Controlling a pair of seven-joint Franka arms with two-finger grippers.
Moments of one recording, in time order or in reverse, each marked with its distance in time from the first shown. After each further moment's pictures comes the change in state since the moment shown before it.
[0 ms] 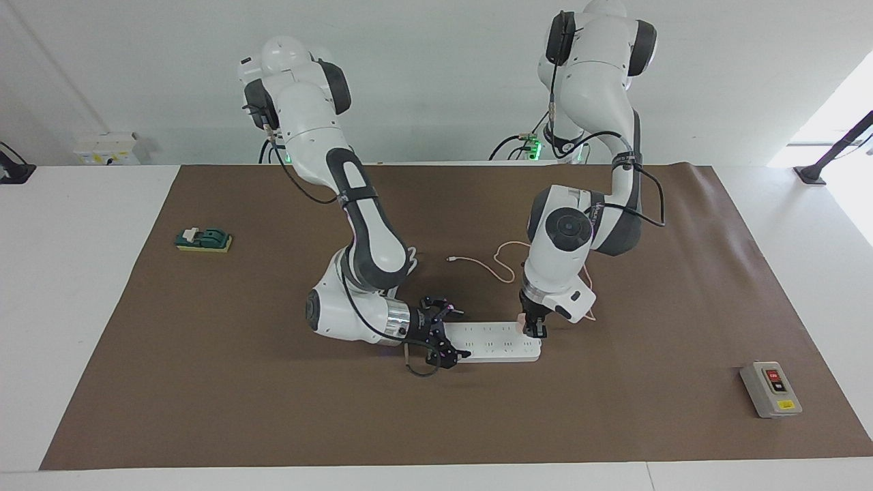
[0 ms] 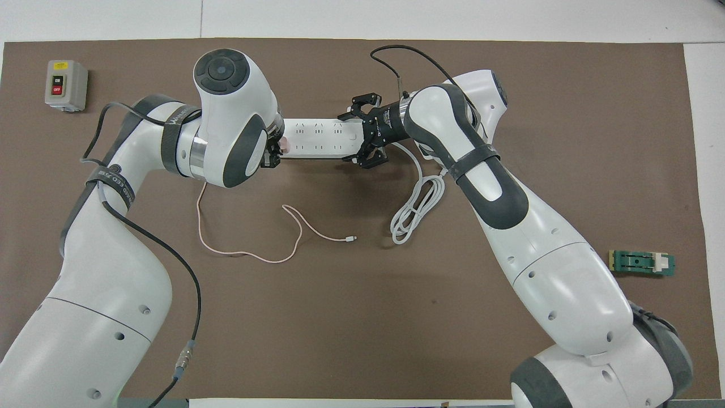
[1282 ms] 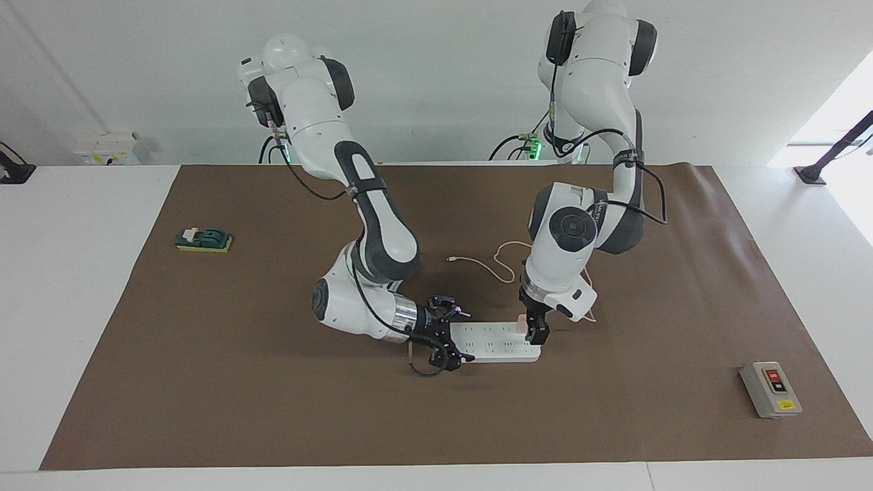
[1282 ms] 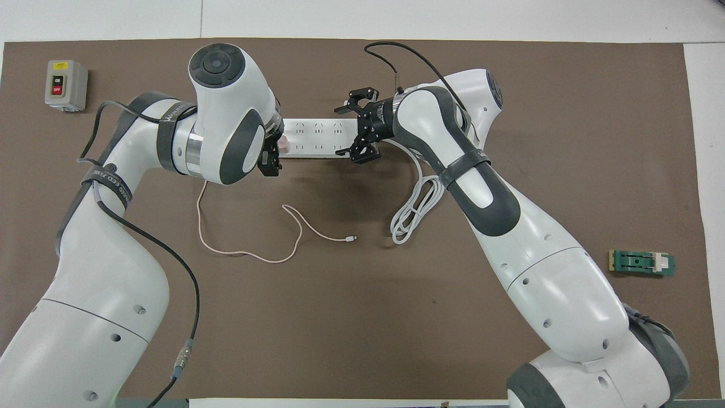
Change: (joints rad) left arm 0.004 -0.001 0.003 0.015 -0.032 -0.039 0.000; right arm 0.025 -0.009 -0.001 0.006 -0.016 0.077 0.081
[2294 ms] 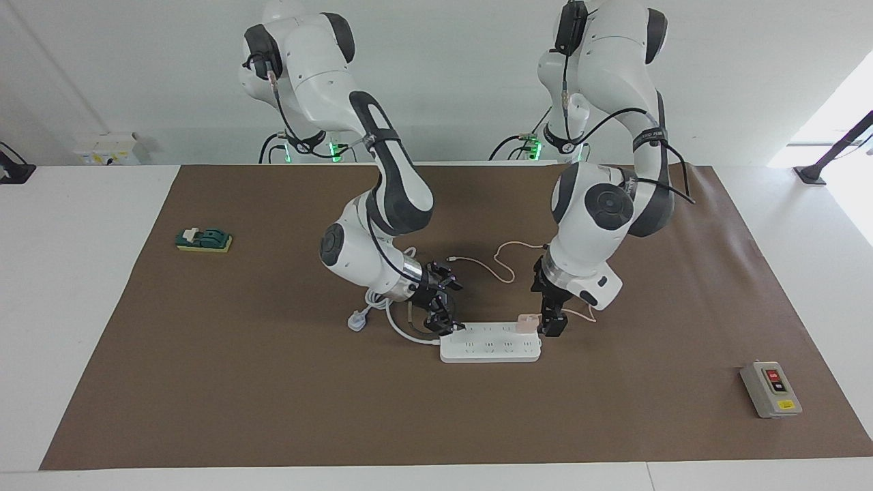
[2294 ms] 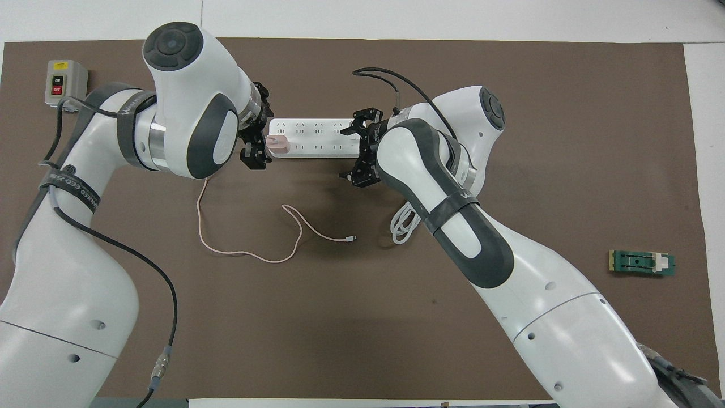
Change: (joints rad) left arm 0.027 -0.054 -0.019 0.013 -0.030 -0.050 0.050; right arm 0.130 -0.195 -0.098 -0.226 -0.097 0.079 0.190
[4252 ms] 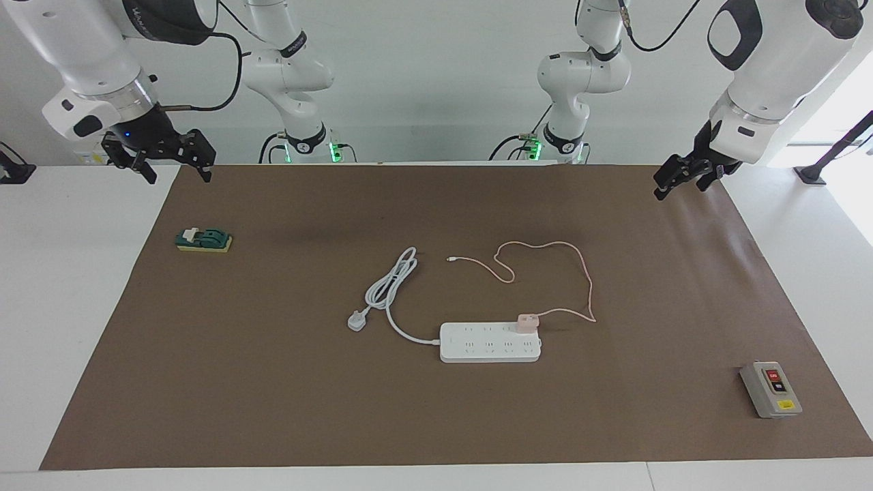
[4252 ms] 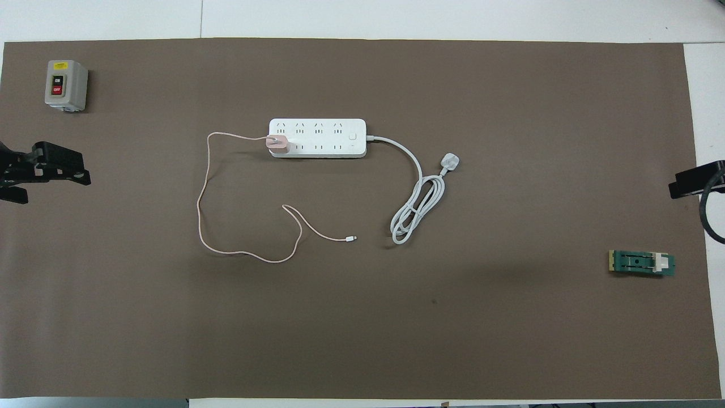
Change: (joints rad) left arm 0.353 -0.562 0.004 -0.216 0.067 -0.398 1.506; right arm -0.491 -0.761 -0.025 -0.201 -1.032 -0.728 -1.626
